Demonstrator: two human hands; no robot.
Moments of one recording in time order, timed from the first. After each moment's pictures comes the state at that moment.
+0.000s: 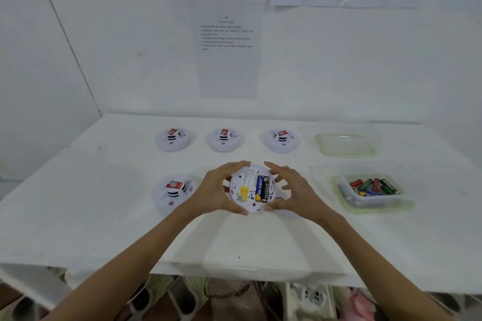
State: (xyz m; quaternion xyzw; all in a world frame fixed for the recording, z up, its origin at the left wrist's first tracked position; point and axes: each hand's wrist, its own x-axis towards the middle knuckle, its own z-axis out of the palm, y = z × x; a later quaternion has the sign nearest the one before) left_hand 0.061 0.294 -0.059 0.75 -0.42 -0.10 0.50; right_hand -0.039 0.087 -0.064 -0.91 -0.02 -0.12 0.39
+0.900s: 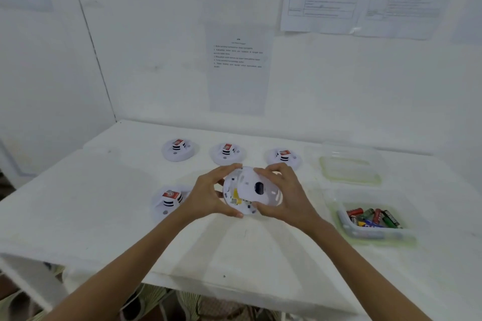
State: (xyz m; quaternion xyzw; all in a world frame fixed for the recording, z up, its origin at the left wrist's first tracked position) left_hand 0.054 0.288 -0.037 0.75 -0.34 -0.07 0.55; right_hand -0.028 0.088 -0.032 -0.90 -0.13 -0.23 0.34
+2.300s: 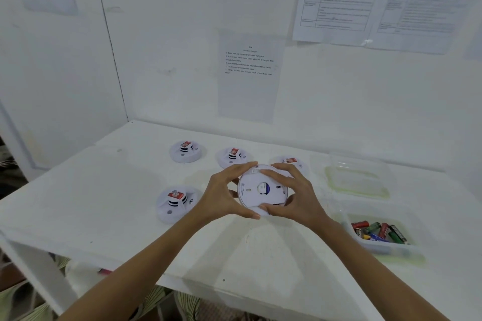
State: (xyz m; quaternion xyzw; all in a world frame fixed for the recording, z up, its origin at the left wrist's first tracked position) left_hand 0.037 0.270 -0.025 0.74 -0.36 0.01 0.56; right_hand -0.014 0.070 -0.027 -0.87 -0.19 -0.28 0.35
